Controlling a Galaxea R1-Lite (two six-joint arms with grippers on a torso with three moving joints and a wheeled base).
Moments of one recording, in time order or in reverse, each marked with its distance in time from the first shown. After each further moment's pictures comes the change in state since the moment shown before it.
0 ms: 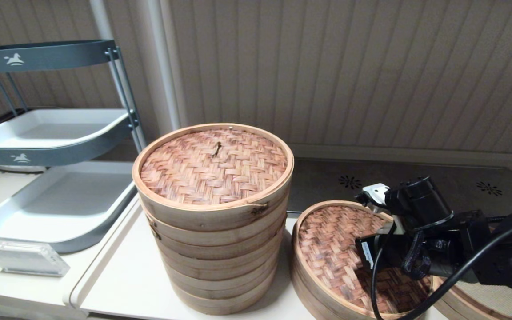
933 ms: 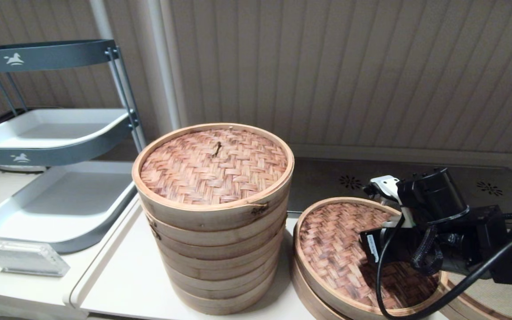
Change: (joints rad) left arm 0.000 0.000 0.000 0.000 0.000 0.000; right arm -0.006 -0.060 -0.006 -0.026 -0.008 0.007
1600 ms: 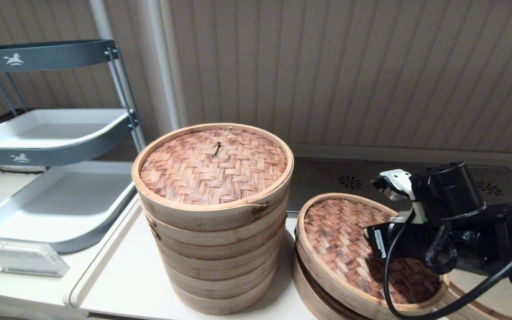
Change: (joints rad) left arm 0.000 0.000 0.000 0.000 0.000 0.000; right arm -0.006 -0.045 0.000 0.000 -0.001 0.010
